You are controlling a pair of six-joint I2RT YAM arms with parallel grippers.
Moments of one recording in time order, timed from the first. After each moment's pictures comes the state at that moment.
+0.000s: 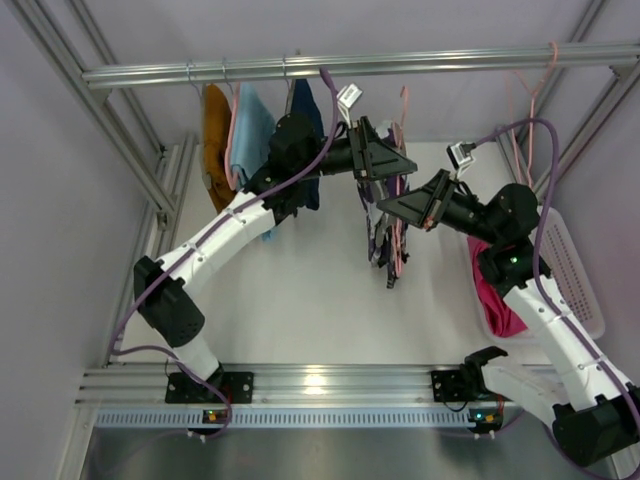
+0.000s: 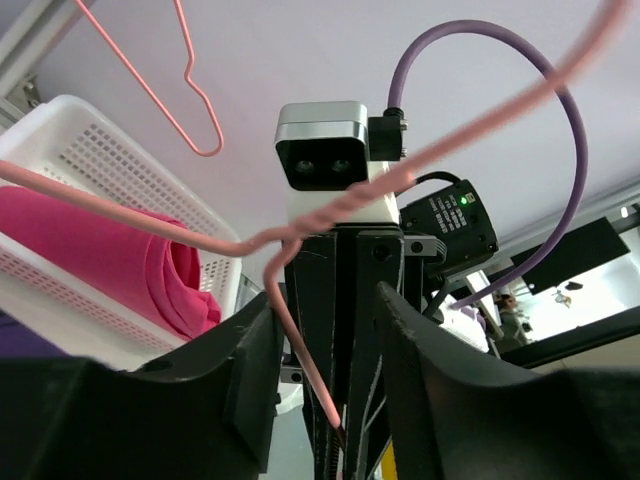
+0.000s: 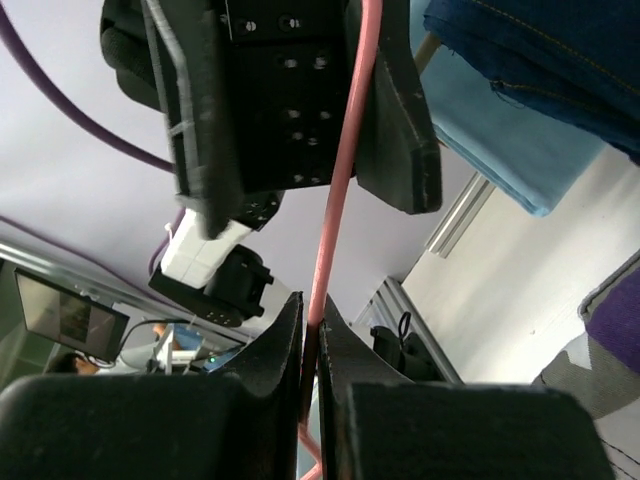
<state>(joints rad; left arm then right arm) -0.71 1.69 1.70 0.18 0.73 -1.06 0.35 0.95 0.95 0.19 -0.76 1.15</state>
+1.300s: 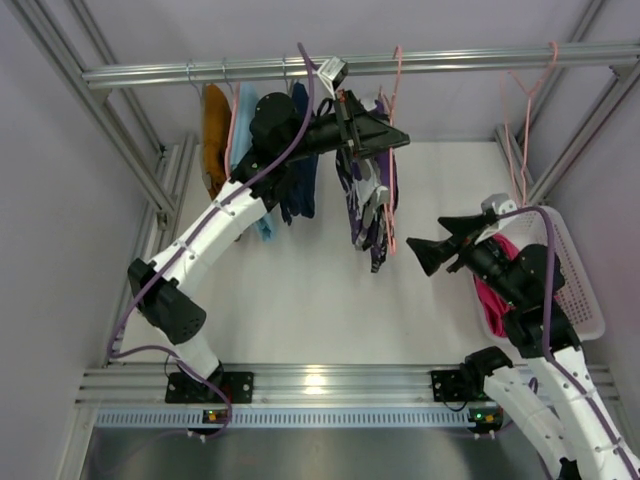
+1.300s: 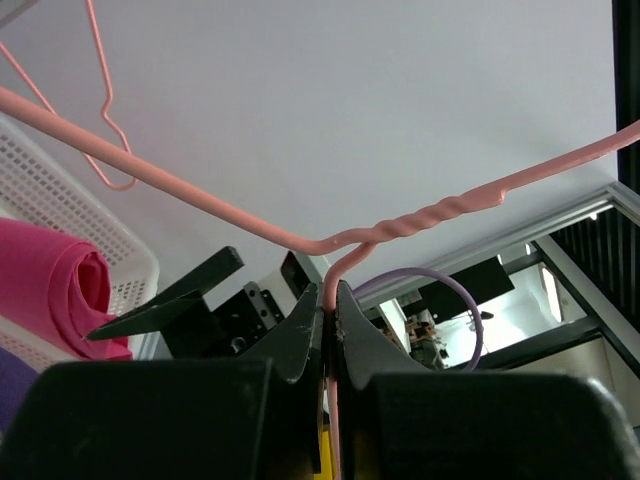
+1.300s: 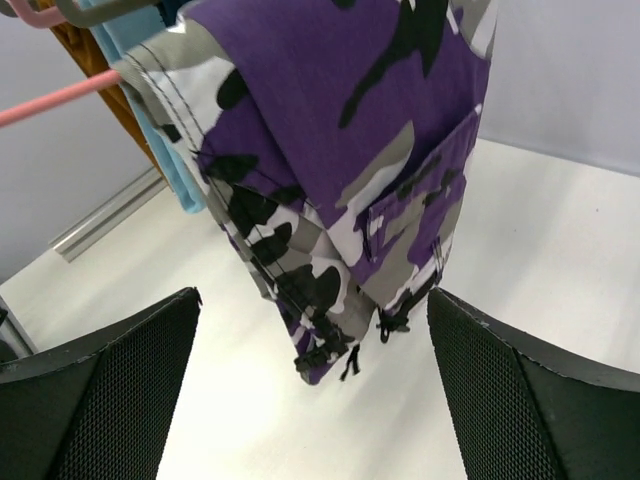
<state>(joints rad) -0.66 1.71 1.84 0.18 0.75 -1.34 0.33 0.49 0.73 -0.19 -0.34 0.20</state>
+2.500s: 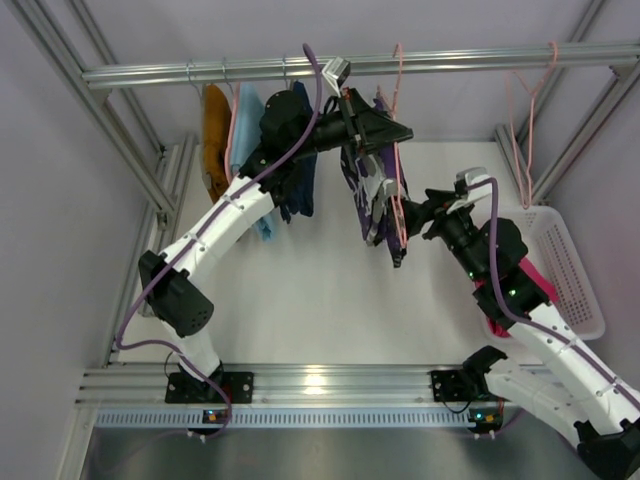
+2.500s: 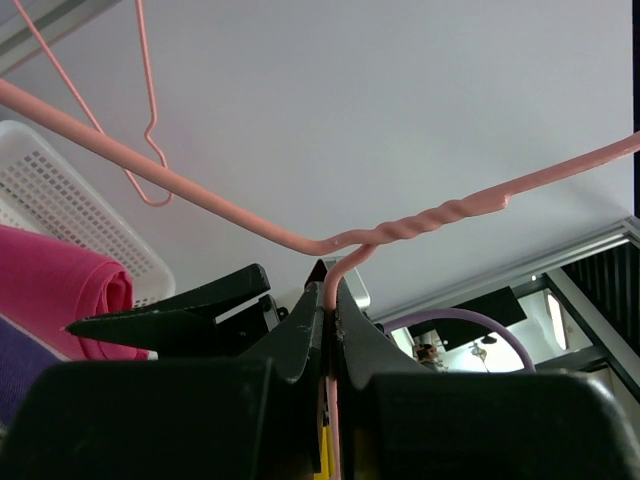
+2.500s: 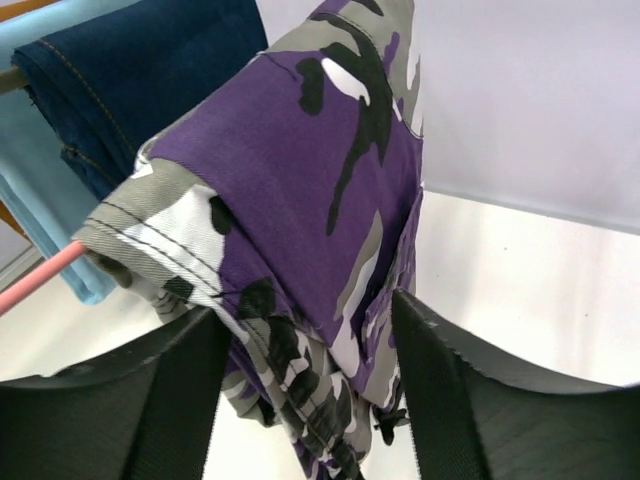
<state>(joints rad) -0.66 1.77 1.88 0.19 0.71 -1.34 0.56 0.77 0.79 0.07 0.11 0.11</state>
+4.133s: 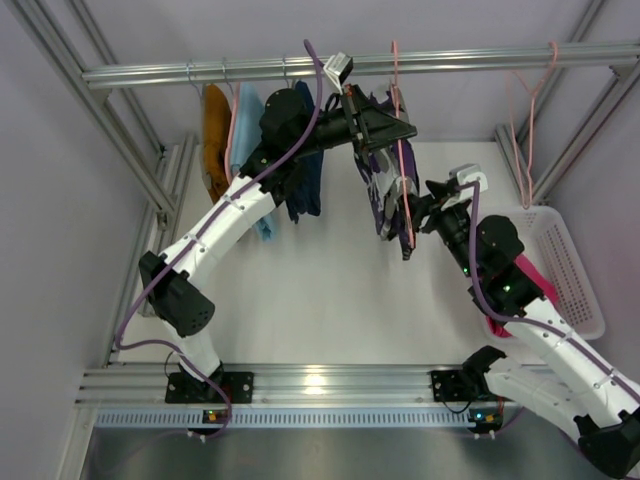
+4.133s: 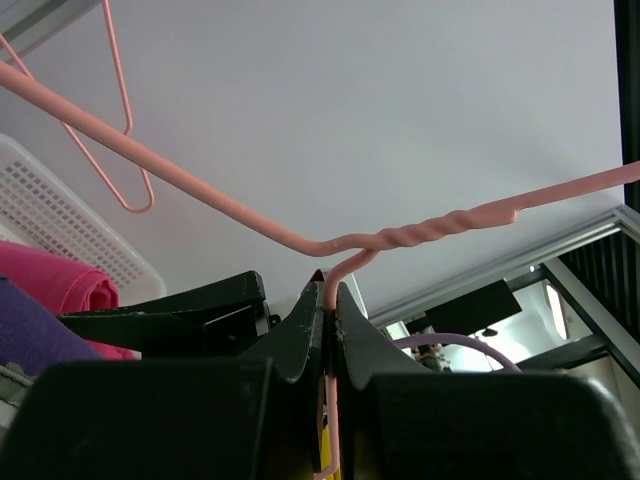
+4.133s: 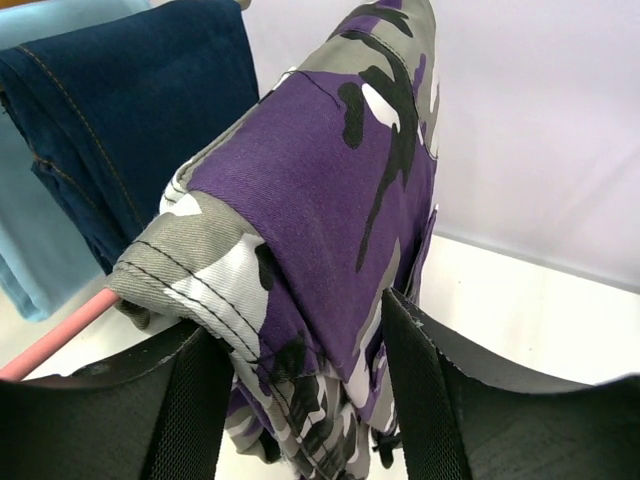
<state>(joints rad) -0.67 1.78 1.92 0.19 0.71 -1.34 0.59 0.82 0.81 0.14 0.17 -0.03</state>
